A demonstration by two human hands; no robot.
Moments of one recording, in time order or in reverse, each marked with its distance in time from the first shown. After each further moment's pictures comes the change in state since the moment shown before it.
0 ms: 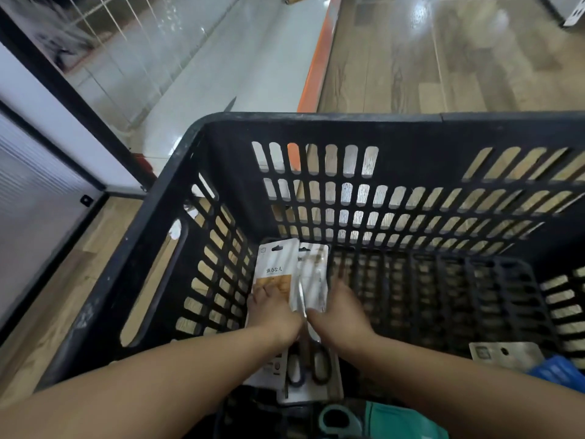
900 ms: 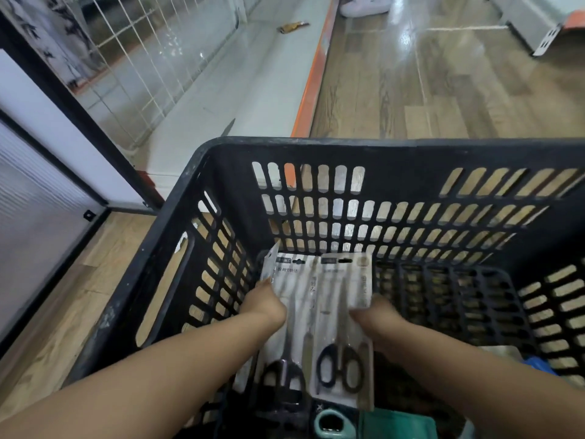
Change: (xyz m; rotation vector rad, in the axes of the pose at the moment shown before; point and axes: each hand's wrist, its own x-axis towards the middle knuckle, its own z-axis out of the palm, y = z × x) left_hand -0.001 0.011 -0.031 -0.053 0.057 -0.072; right_hand 0.005 0.020 -0.046 0.228 0.056 0.325
